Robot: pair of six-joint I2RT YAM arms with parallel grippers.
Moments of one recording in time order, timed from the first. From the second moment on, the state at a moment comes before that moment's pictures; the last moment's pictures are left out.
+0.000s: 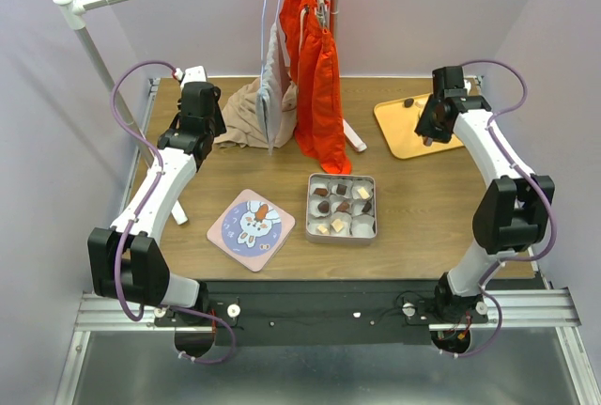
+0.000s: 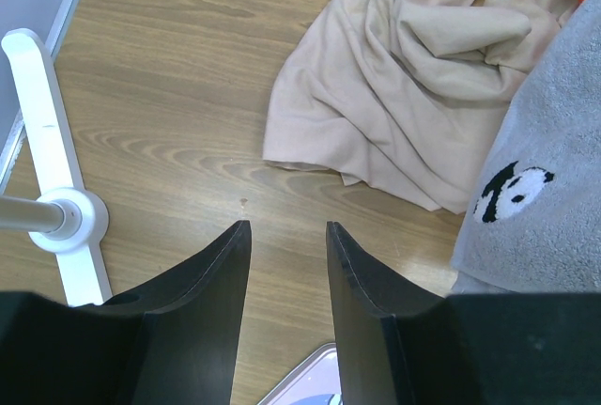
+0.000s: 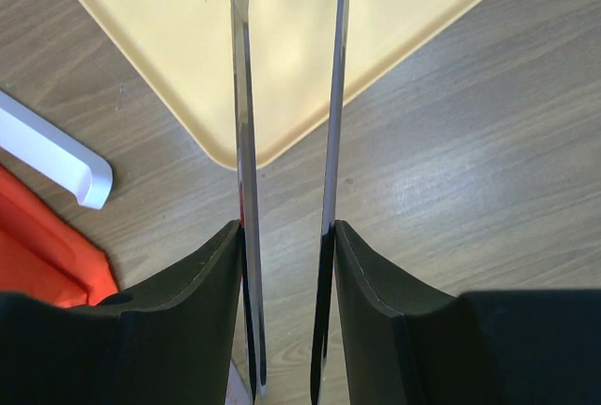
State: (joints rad) left arm -0.18 1.40 1.22 -0.36 -0.32 -0.30; right arm 0.08 1.72 1.51 -0.76 0.23 0.43
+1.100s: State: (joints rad) left arm -0.18 1.40 1.22 -0.36 -0.32 -0.30; right arm 0.07 1.79 1.51 -0.70 0.20 0.38
